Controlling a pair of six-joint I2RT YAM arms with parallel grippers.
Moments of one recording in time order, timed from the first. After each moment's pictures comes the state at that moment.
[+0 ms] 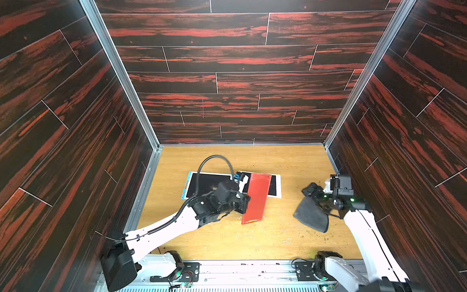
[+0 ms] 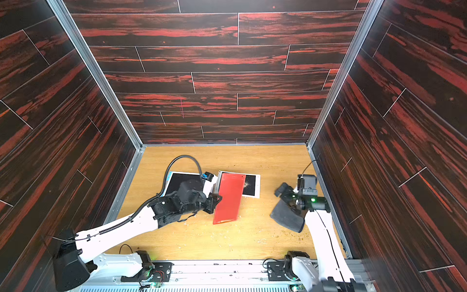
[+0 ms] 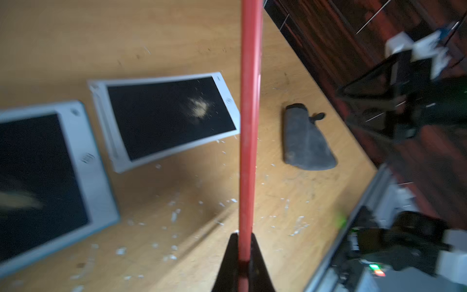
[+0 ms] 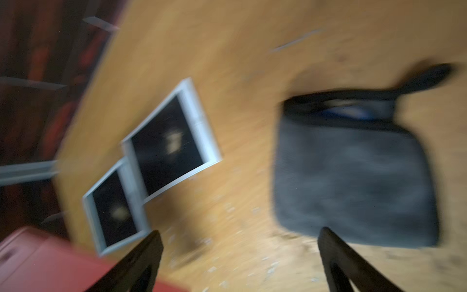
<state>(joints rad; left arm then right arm) -0.87 1.25 0.92 -0.24 0.14 -0.55 -0.06 1.04 0.86 -0.86 -0.14 0.67</state>
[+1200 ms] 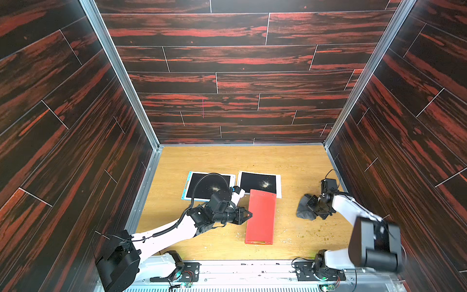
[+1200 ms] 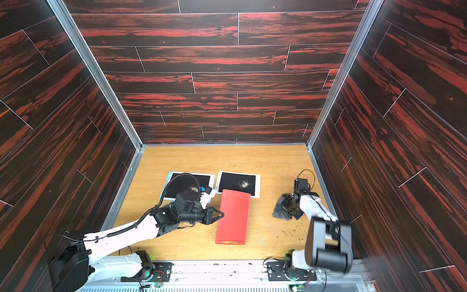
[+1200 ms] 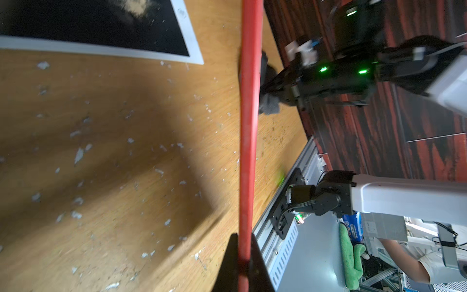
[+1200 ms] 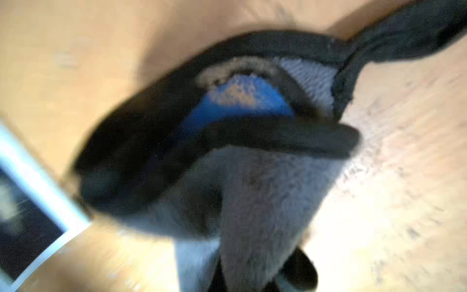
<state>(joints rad) -0.83 1.21 0.67 -0.04 0.43 -0.76 -0.10 1.32 0.73 -0.63 -0.12 0.61</state>
